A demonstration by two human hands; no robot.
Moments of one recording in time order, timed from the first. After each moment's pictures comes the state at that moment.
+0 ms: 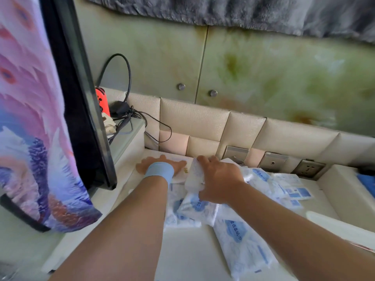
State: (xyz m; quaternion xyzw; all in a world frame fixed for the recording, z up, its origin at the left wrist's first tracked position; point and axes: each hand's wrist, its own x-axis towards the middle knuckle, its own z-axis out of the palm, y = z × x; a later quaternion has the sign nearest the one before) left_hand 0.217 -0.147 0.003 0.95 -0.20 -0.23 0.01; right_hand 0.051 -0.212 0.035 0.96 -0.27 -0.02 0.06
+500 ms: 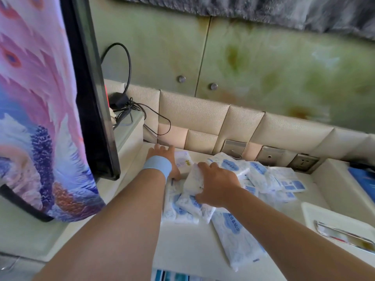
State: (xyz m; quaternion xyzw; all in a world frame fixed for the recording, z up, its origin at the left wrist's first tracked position) left_hand 0.219 -0.143 -0.013 0.90 -0.42 -0.11 -0.04; right_hand 0.039 -0.199 0.006 0.95 -0.31 -0.06 -0.01
